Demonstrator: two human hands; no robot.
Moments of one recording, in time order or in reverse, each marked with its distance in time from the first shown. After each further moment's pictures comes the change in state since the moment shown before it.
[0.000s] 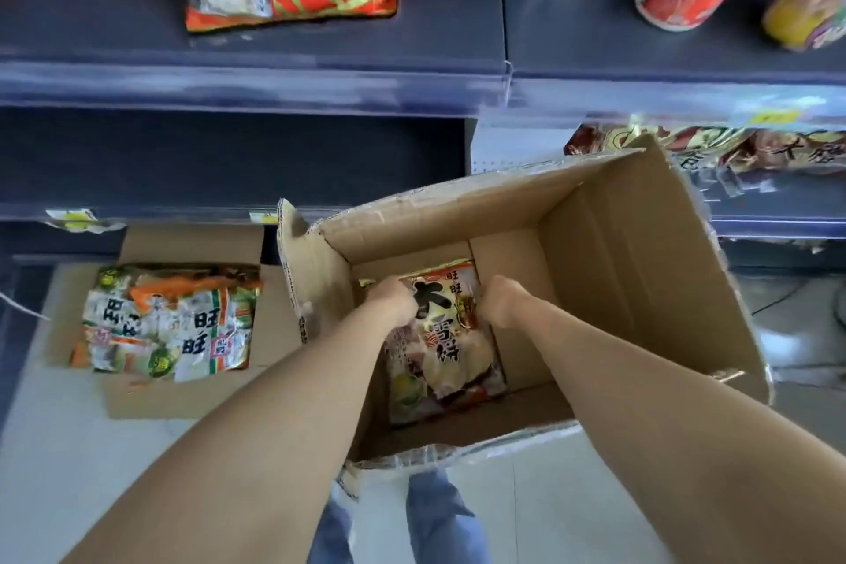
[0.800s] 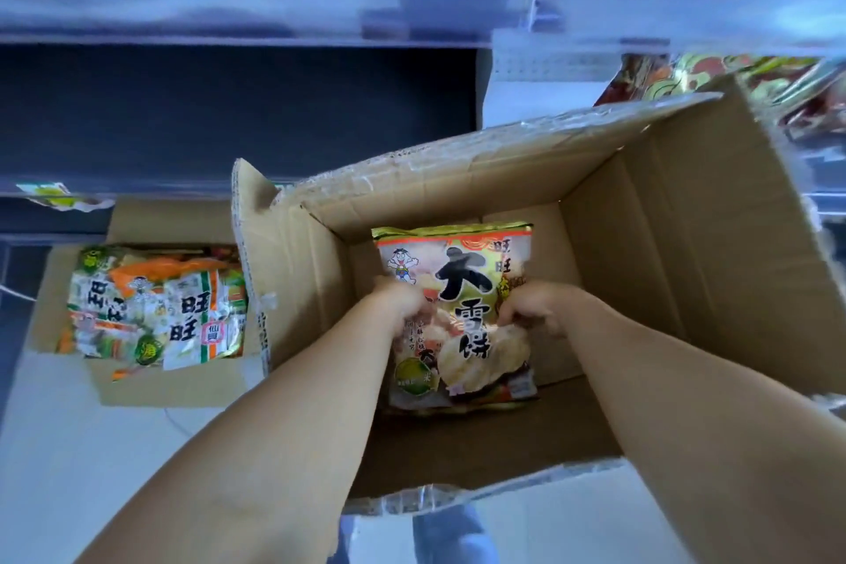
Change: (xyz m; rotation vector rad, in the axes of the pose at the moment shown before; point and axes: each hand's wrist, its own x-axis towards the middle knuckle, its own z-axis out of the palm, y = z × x) left_hand 0.046 -0.011 0.040 -0.508 -0.078 -0.263; right_hand 0.045 0.044 0.019 0.571 -0.209 0.209
